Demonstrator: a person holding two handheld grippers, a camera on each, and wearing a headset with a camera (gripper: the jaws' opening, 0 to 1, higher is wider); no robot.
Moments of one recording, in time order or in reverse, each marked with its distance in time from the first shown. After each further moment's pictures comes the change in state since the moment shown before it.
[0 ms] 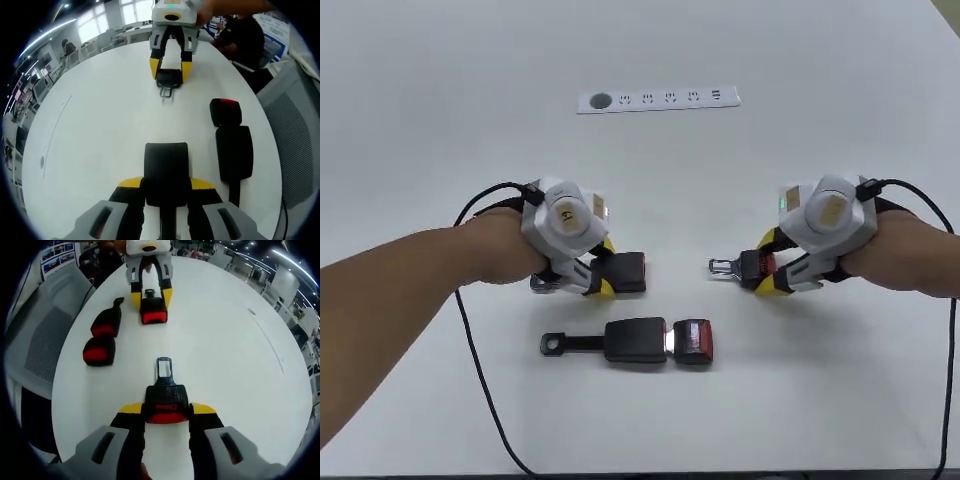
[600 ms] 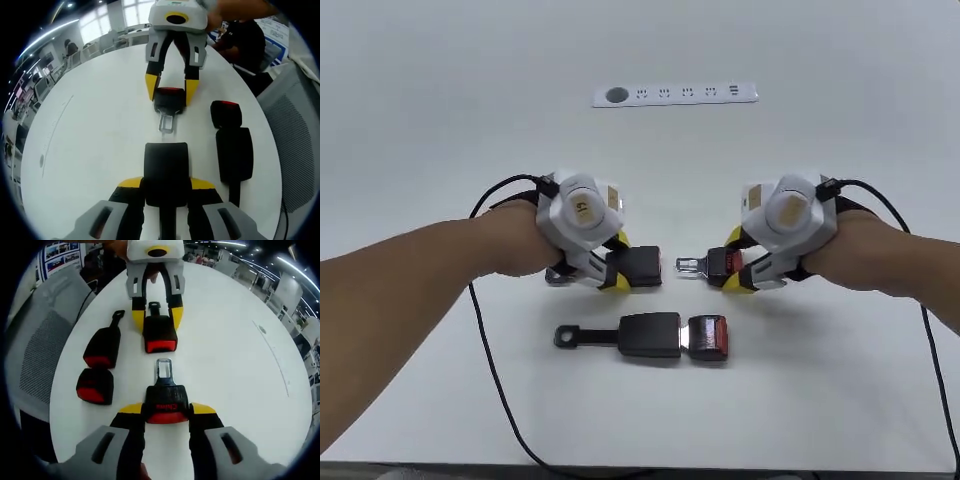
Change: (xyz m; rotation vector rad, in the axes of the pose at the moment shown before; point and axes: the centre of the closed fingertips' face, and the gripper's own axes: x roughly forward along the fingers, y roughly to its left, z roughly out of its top) left arm 0.000 0.002 0.000 -0.017 -0.025 0.004; right arm 0.031 0.009 0.055 -0.043 -0.043 0.011
